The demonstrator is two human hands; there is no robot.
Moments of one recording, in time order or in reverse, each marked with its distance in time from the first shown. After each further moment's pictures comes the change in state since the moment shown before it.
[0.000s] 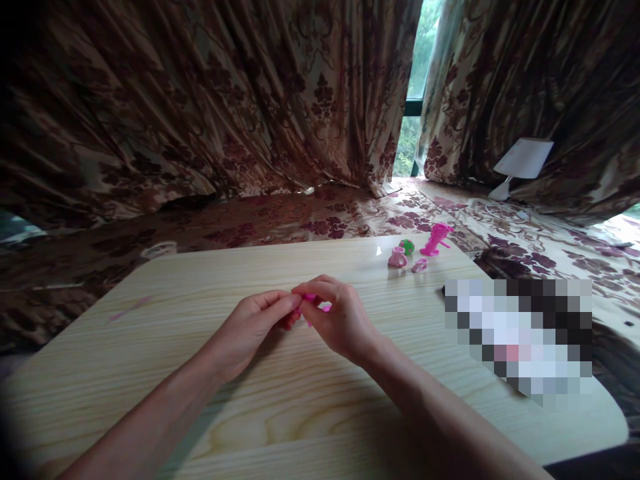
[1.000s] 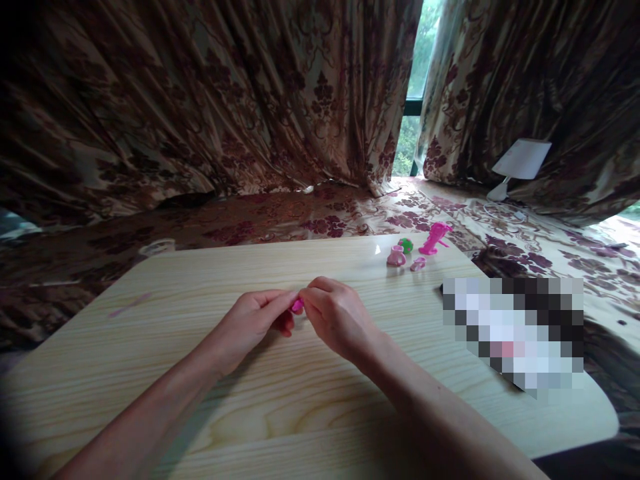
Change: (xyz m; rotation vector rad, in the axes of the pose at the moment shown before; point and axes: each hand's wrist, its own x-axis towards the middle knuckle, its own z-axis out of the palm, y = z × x) left_hand -0.002 0.004 -0.002 0.123 -0.044 -0.022; right_hand -0.003 0.001 -0.007 -0.428 -0.181 -0.147
